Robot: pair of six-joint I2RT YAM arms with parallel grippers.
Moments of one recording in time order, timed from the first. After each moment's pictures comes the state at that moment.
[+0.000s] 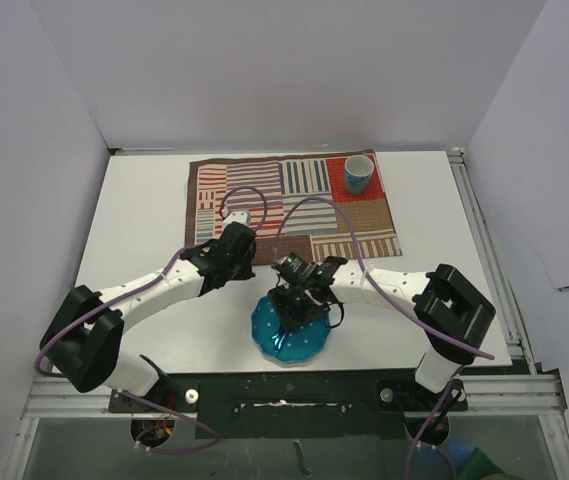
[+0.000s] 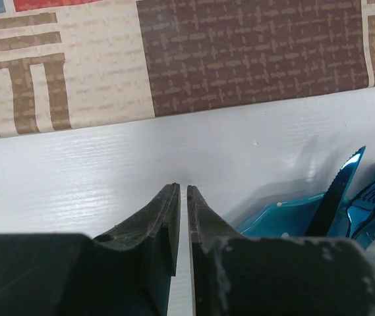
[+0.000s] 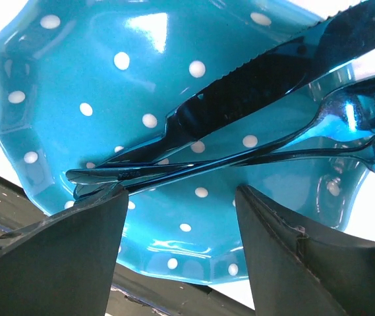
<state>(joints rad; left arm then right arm) -0.70 1.44 0.88 -0.32 -0.30 -0.60 0.95 1.67 1.02 -0.61 -0.08 0.45</state>
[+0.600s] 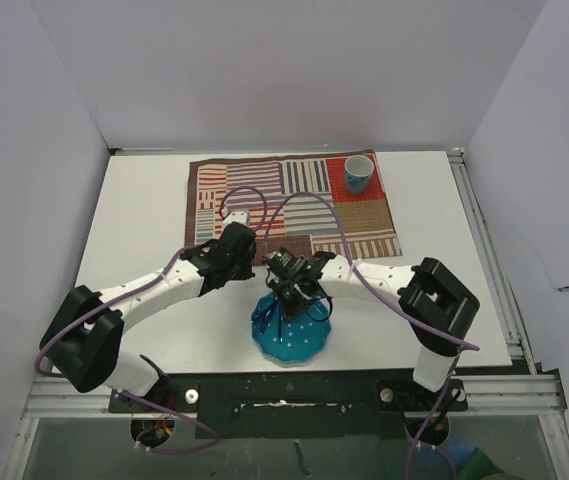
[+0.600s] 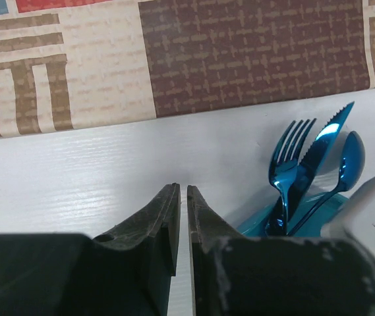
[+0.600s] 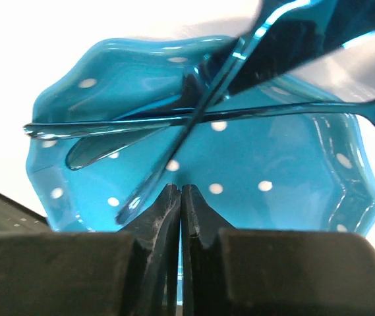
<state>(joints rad) -0.70 1.44 0.88 -0.32 -0.31 -0.60 0.95 1.75 1.12 -0.59 -0.08 0.45</state>
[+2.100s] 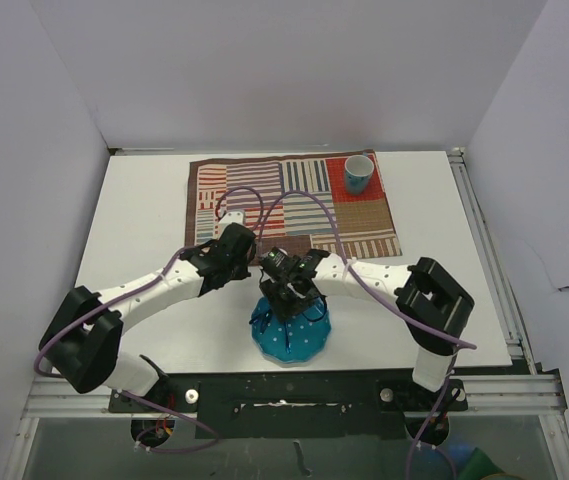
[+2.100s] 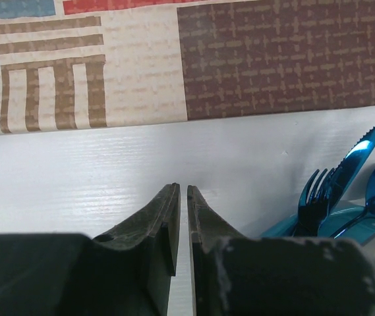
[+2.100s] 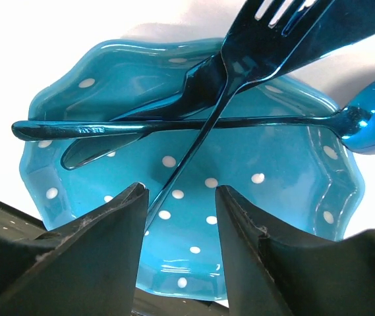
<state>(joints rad) -0.70 1.44 0.88 -0.35 -0.39 -0.60 0.98 1.78 1.19 -0.68 0.00 0.43</state>
